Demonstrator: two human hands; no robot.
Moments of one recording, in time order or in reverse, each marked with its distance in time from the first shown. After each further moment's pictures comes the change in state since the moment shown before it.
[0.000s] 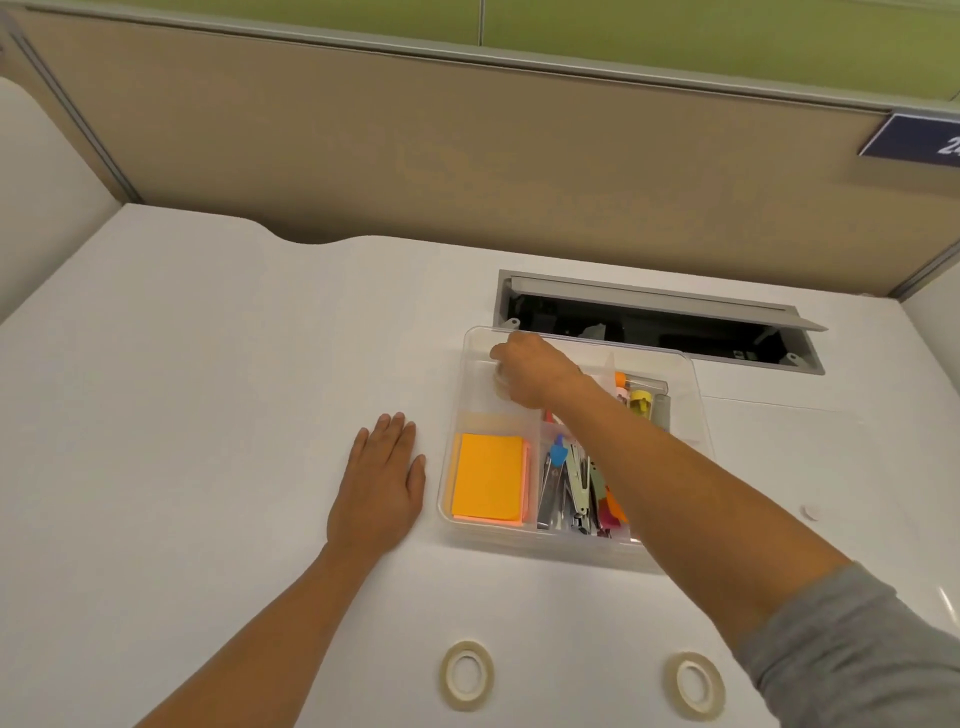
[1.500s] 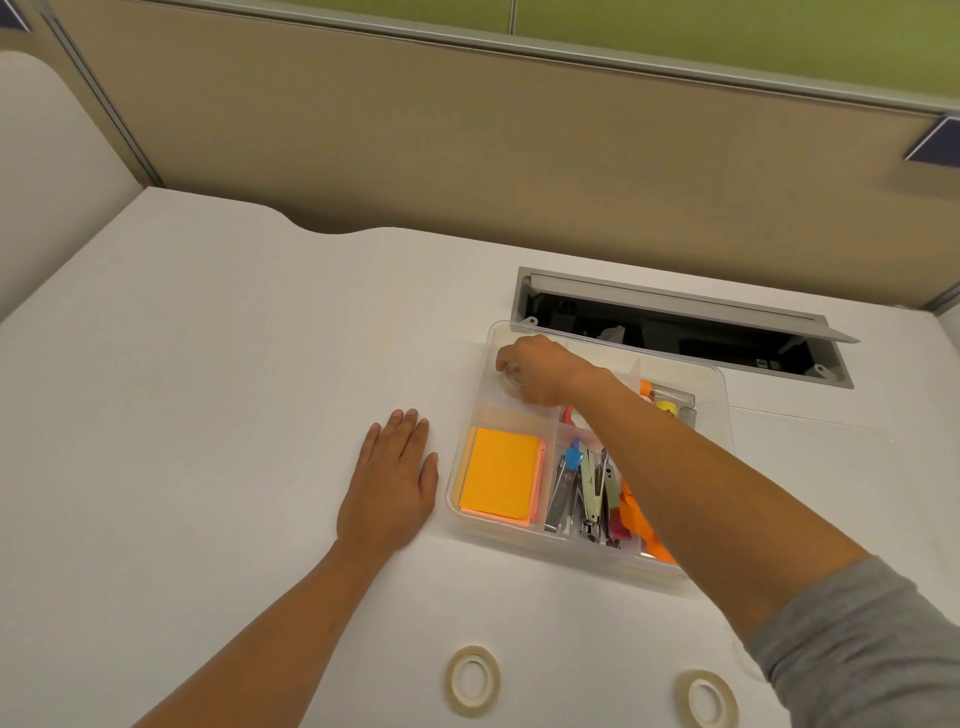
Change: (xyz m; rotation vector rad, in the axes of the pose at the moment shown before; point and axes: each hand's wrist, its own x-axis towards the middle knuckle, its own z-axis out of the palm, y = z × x) left_hand 0.001 0.000 0.003 0.009 0.043 0.006; right_hand 0.012 0.005 0.000 0.092 -0.136 -0.092
